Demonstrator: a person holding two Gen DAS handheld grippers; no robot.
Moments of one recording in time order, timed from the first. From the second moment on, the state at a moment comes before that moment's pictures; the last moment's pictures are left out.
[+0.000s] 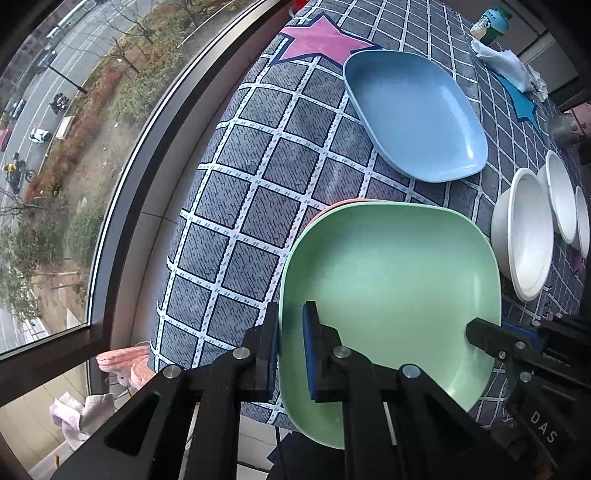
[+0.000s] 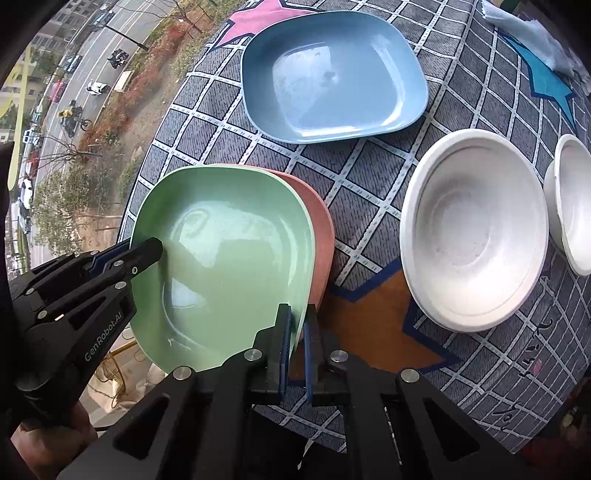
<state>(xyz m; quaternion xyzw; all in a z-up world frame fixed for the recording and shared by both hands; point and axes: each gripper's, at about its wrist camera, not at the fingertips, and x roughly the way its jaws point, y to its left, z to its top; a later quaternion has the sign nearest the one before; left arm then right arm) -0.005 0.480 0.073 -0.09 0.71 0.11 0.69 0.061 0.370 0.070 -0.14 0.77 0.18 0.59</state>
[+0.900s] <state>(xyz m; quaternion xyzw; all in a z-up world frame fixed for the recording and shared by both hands) -0.009 0.489 0.075 -0.14 0.70 0.11 0.69 0.078 0.342 0.104 -0.10 0.75 0.17 0.63</state>
